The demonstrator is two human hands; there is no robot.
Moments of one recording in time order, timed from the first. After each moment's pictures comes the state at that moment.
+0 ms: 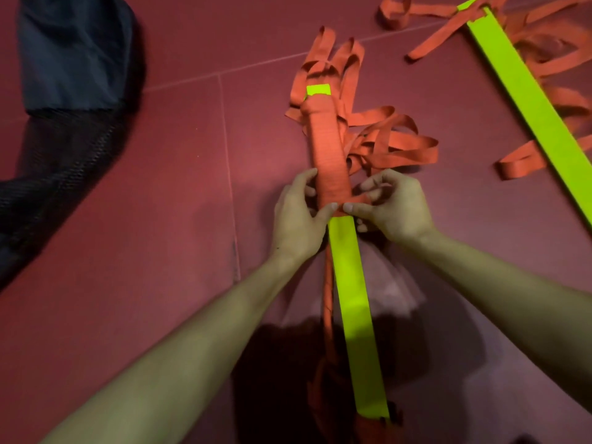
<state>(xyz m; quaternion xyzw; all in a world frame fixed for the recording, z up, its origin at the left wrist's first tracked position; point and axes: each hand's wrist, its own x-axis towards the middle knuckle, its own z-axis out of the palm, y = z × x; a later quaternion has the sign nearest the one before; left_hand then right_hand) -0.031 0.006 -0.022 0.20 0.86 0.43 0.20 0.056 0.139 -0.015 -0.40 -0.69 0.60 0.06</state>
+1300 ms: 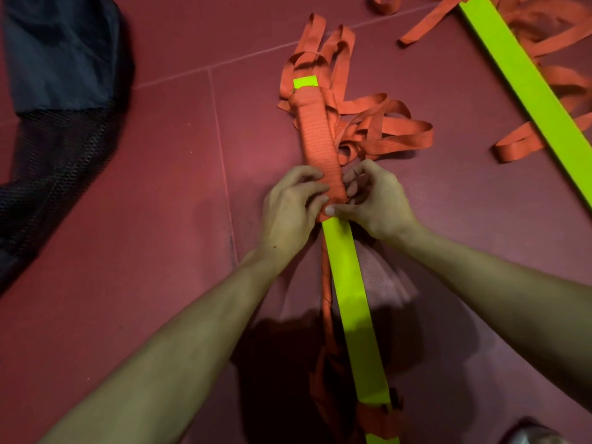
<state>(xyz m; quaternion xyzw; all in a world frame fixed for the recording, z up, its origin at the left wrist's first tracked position) -0.042 -0.004 -0.030 0.40 0.83 0.38 0.07 0.052 0.130 -0.030 -0.32 -0.76 0.55 0.08</state>
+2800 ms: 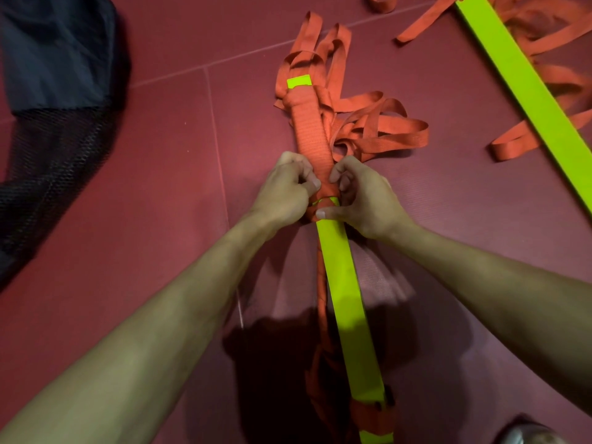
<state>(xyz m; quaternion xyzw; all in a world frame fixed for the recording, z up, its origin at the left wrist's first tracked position) -0.065 0.016 -0.006 0.26 0.83 0.39 0.32 0.047 0.130 -0.030 -0.25 -0.83 0.51 0.05</state>
